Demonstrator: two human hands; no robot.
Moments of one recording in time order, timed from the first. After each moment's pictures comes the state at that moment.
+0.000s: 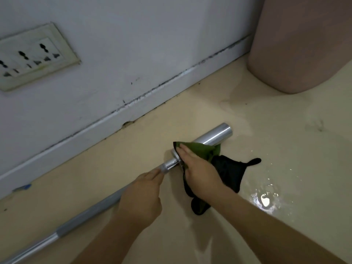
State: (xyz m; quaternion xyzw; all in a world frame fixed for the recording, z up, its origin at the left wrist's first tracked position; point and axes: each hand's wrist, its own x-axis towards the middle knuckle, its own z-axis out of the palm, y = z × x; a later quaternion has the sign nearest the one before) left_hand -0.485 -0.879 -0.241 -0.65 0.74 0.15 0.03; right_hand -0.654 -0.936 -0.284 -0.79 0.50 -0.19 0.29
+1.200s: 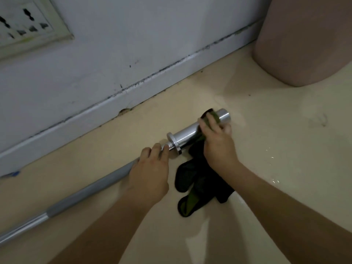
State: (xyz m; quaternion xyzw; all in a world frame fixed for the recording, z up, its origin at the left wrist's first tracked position) left_hand -0.499 -0.904 -0.256 -0.65 0.75 0.08 0.09; right_hand -0.679 -0.981 -0.298 -0.76 0.61 -0.21 0.08
